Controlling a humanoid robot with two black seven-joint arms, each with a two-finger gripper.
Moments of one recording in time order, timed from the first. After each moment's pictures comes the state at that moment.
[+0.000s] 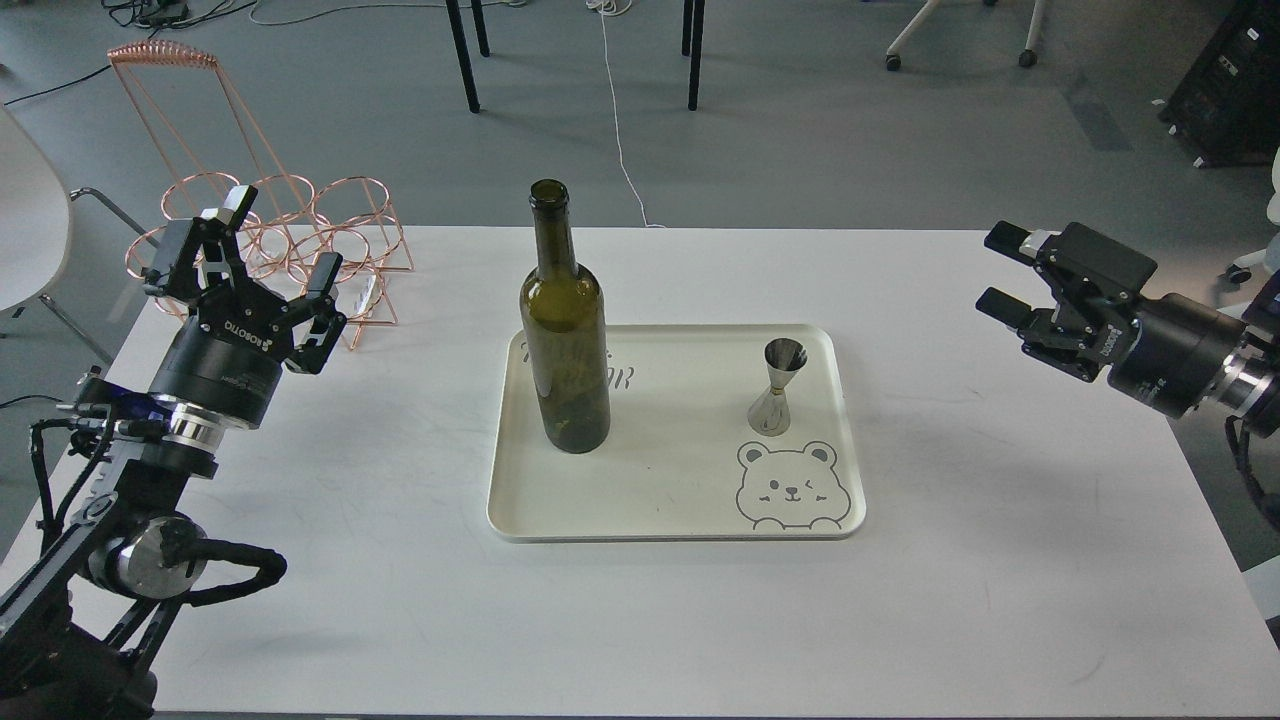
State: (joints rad) left arm -0.11 0.34 -1.31 -1.34 0.62 -0.29 -0.42; right arm 0.43 -0.92 0.80 1.37 -1.08 0.36 0.49
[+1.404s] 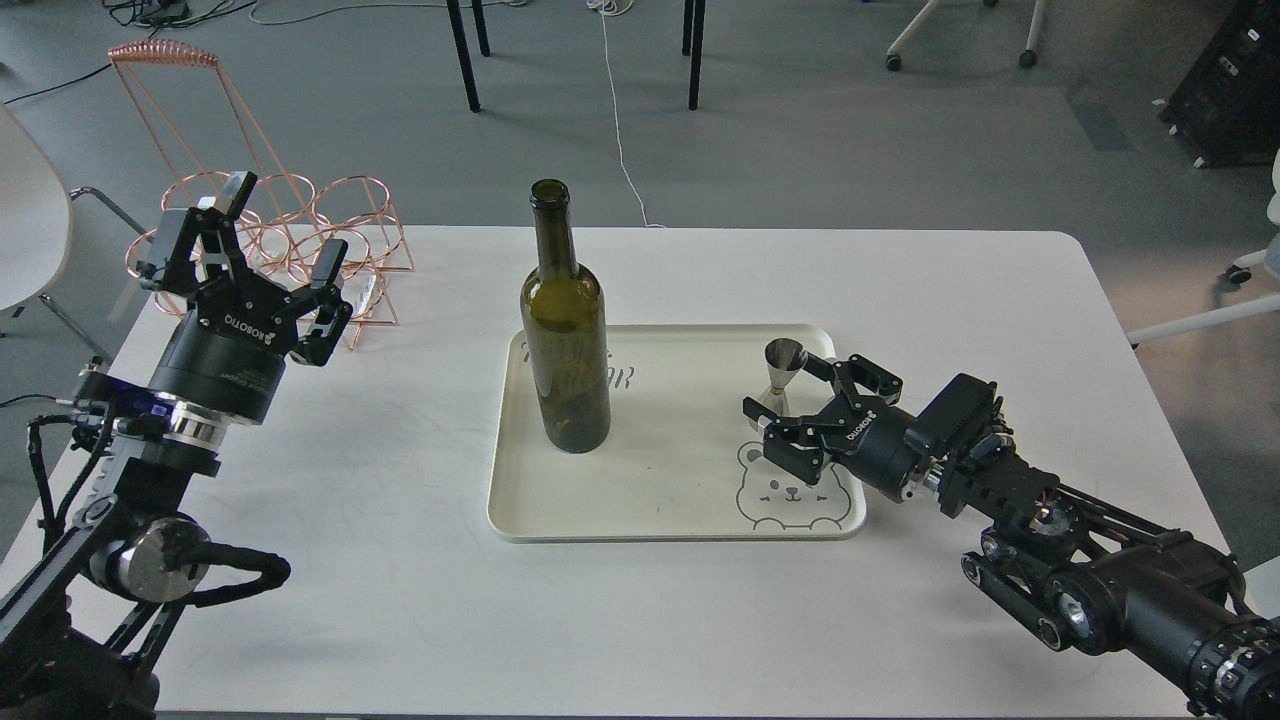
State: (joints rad) left arm -0.09 0.34 -1.32 -1.40 0.62 -0.29 -0.43; right arm 0.54 -0.22 0.58 0.70 -2.18 -0.49 0.49
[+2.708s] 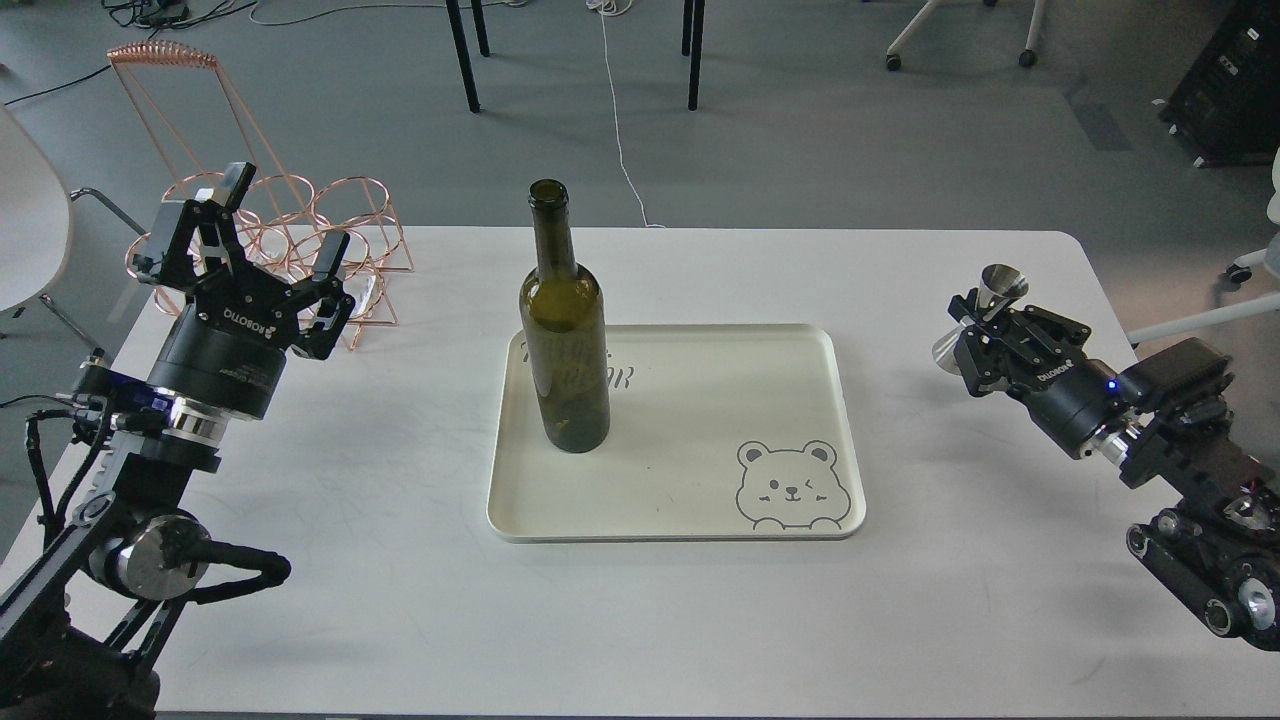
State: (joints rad) left arm -0.09 0.34 -1.32 -1.43 0.62 -0.29 -0.43; right arm 0.41 -0.54 0.75 0.78 -1.97 -0.49 0.49
